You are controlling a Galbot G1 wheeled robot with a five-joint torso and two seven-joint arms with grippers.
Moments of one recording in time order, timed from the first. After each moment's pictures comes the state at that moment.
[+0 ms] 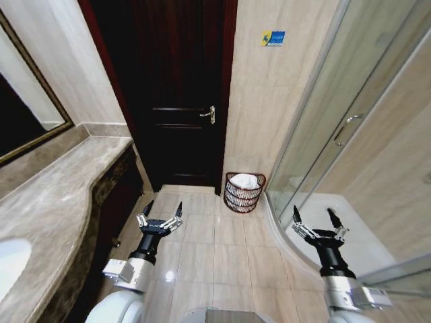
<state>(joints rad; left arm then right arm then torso) 1.86 -1.53 -0.56 -2.50 -0.15 0.09 0.09 -1.89 1.55 0.78 2.42 0.20 0.14 -0.08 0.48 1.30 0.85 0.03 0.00</state>
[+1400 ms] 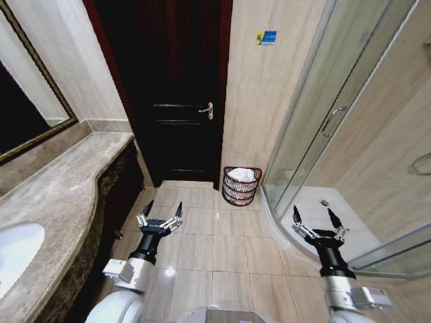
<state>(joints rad) 1.86 -1.53 -0.56 -2.50 -0.15 0.09 0.09 -1.89 1.55 0.78 2.42 0.20 0.14 -0.08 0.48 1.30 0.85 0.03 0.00</state>
